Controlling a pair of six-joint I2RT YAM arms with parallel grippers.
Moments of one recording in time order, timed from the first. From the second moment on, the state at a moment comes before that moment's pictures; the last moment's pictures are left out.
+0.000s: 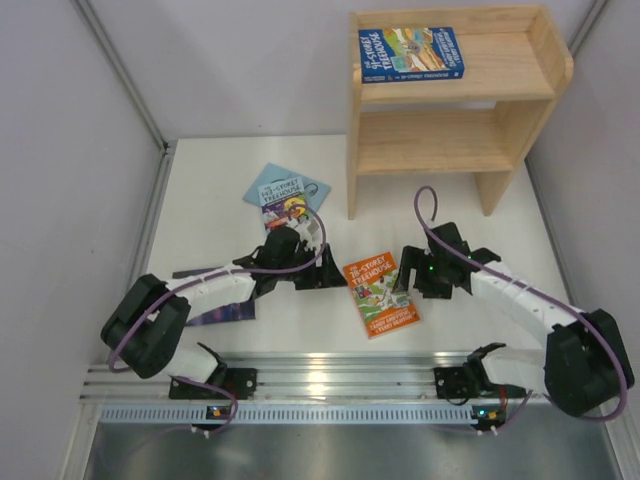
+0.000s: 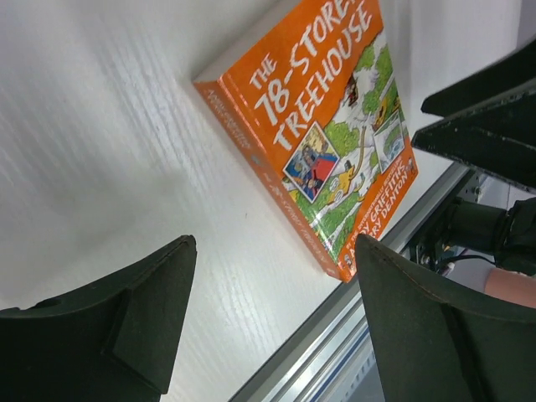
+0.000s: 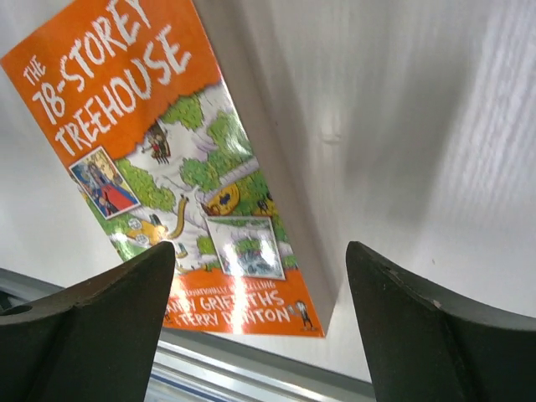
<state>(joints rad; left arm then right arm) -0.65 1.44 0.66 0.09 0.39 -0.72 0.42 1.16 0.65 -0.57 -0.12 0.59</state>
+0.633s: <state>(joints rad) -0.65 1.39 0.54 0.10 0.38 -0.76 0.36 1.42 0.47 0.12 -0.44 0.64</state>
